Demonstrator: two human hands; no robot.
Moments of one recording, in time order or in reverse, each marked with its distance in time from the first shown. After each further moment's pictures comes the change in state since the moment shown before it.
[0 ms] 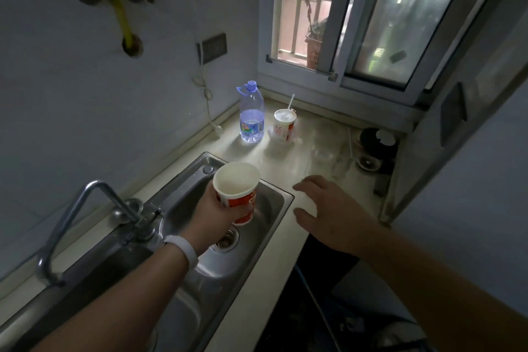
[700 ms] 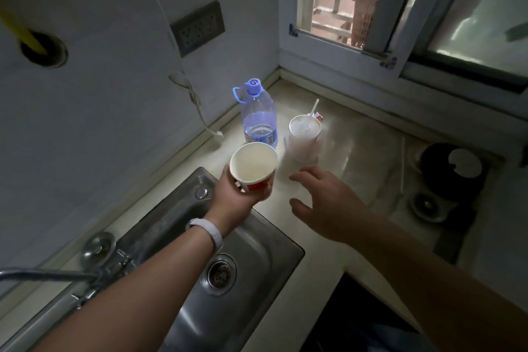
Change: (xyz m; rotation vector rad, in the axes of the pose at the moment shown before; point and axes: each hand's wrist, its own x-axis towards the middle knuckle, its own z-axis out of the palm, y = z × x) left_hand 0.236 -0.004 0.089 0.012 0.256 -0.096; right_hand 0.243 0.142 0.024 0.100 -0.124 -0.076
